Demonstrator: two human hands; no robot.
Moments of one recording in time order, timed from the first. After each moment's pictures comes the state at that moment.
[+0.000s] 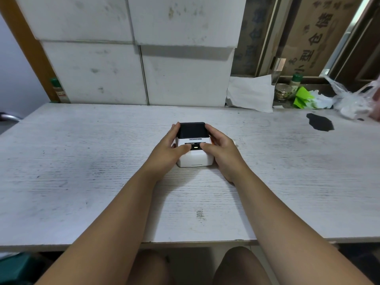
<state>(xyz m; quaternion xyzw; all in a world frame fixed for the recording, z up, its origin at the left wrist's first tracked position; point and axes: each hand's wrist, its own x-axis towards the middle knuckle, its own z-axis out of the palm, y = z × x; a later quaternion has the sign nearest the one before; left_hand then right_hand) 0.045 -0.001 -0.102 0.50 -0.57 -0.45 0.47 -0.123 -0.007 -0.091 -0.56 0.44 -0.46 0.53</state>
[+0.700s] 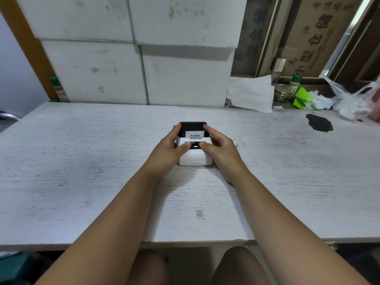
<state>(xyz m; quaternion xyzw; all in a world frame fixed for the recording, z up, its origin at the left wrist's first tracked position) 0.044 0.004 -0.097 0.51 -0.60 -0.43 0.45 -0.122 -0.006 -0.094 -0.57 0.47 -0.46 0.50</state>
